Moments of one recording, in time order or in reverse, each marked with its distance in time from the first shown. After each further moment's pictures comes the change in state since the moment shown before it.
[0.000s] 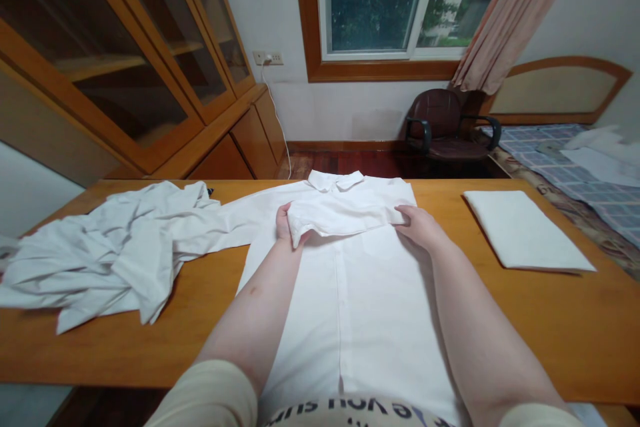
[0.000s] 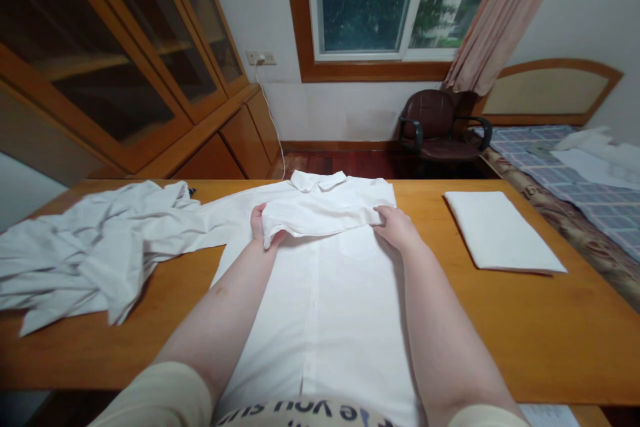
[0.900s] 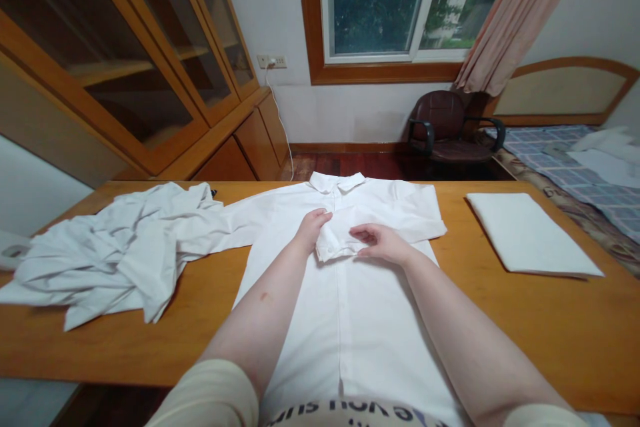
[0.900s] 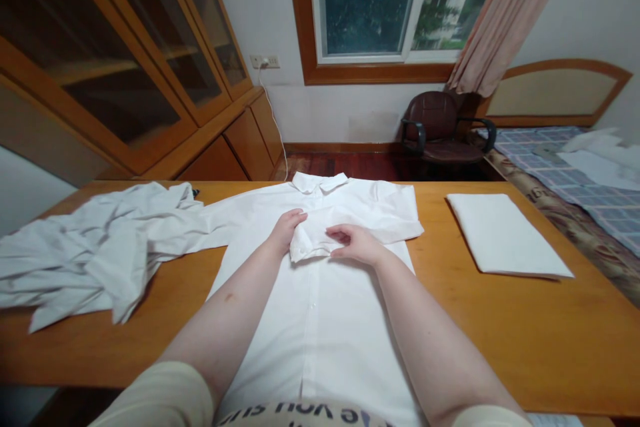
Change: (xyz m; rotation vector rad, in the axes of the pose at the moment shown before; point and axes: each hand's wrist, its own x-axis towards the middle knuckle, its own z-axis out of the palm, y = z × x) left_hand -0.008 -0.031 0.008 0.421 -0.192 -0.083; right_hand -0.014 -0.076 0.028 0.818 -0.401 -0.242
